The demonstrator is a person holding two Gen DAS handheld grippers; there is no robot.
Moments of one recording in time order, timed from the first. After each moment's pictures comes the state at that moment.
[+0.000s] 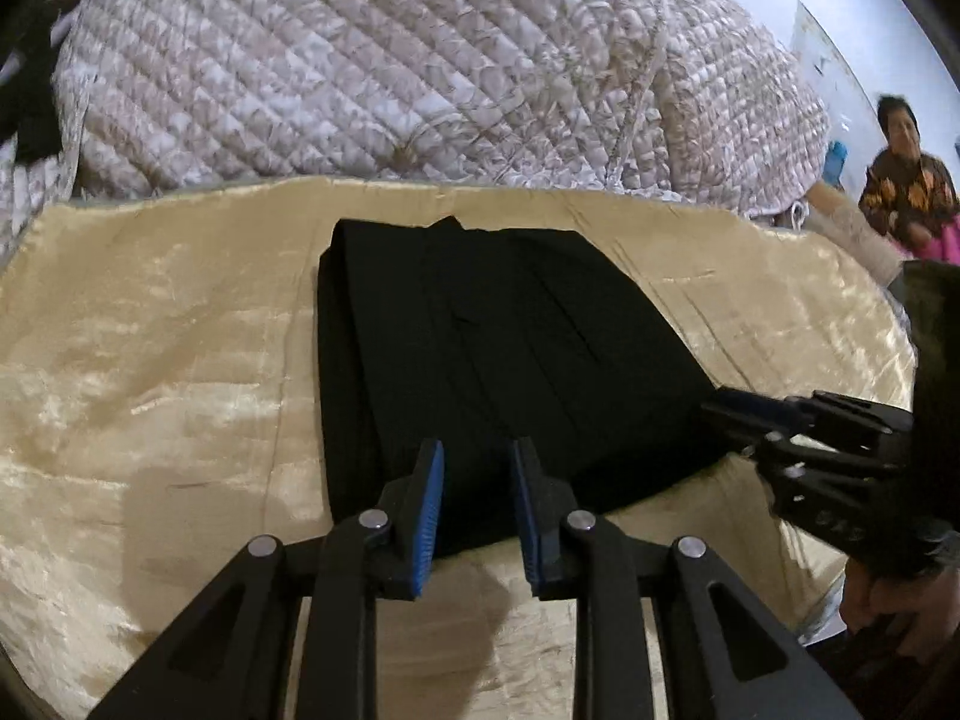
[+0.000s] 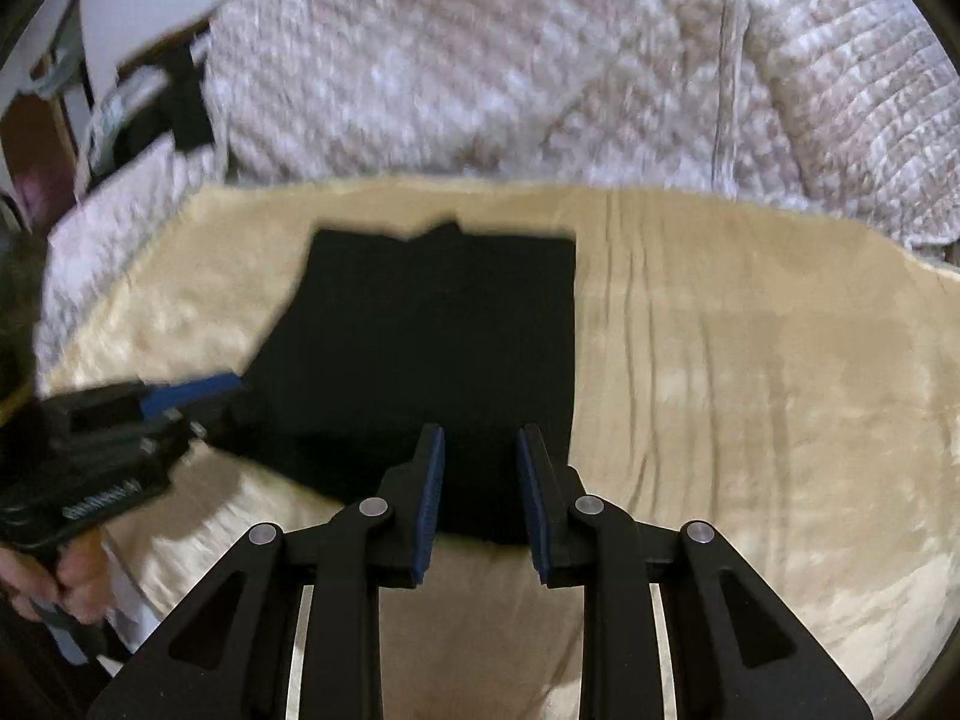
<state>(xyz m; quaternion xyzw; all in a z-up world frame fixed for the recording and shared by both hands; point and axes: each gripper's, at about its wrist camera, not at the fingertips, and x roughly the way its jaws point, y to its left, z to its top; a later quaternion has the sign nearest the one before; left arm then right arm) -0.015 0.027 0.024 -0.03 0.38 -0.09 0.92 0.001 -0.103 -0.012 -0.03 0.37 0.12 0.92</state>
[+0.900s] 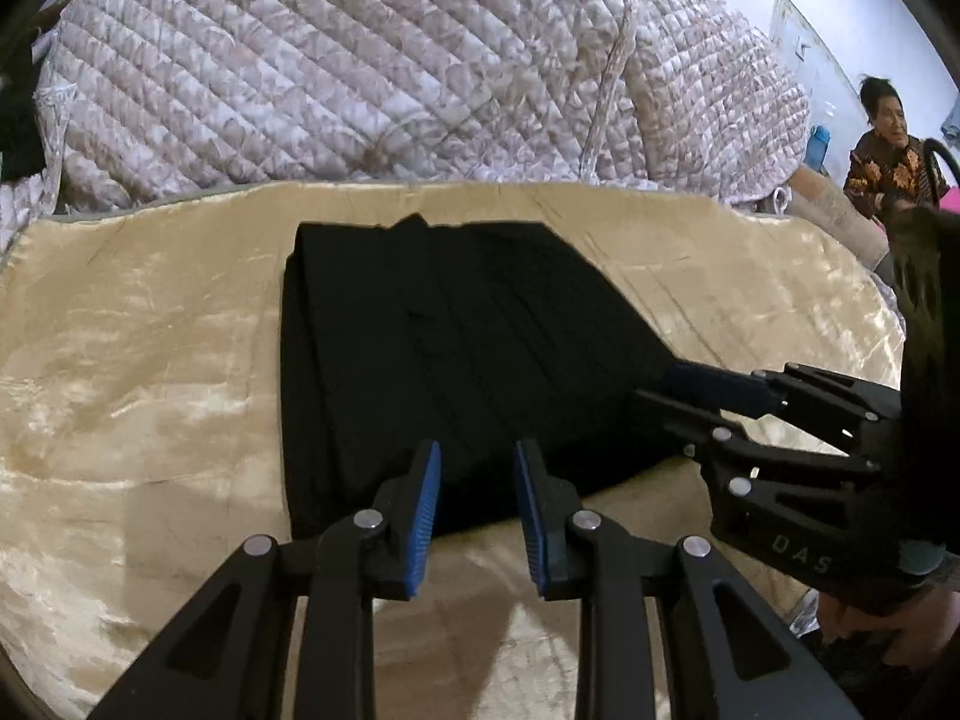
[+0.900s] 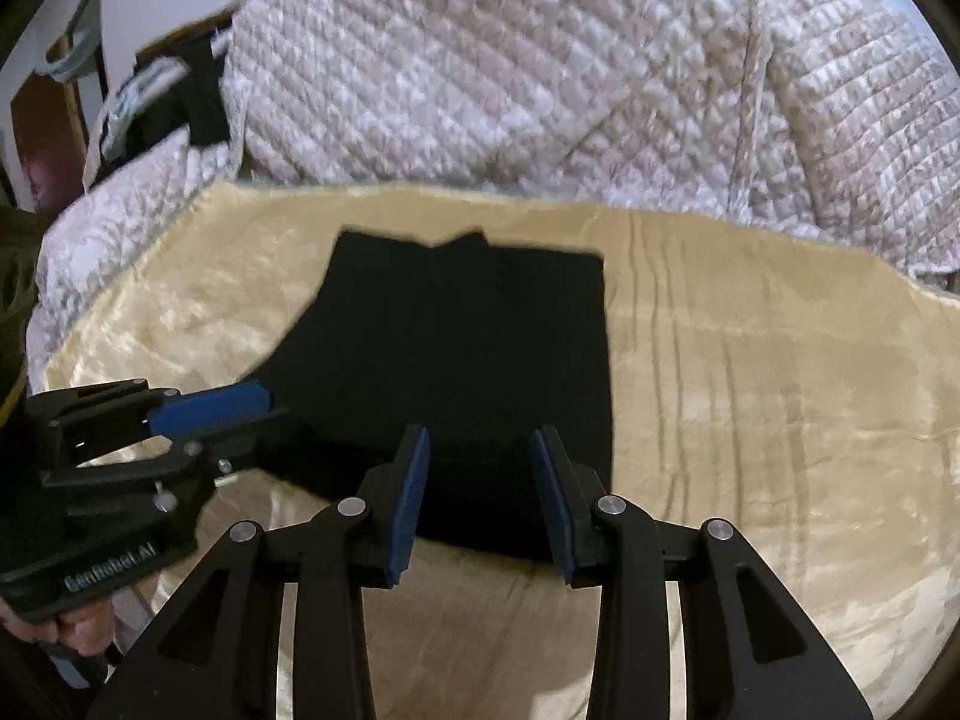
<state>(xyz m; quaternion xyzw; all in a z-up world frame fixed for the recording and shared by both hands) -0.023 0.012 0.018 -0.02 0.38 -0.11 0.92 -0.005 -0.081 -0.006 -0.05 0.35 0.13 0.93</state>
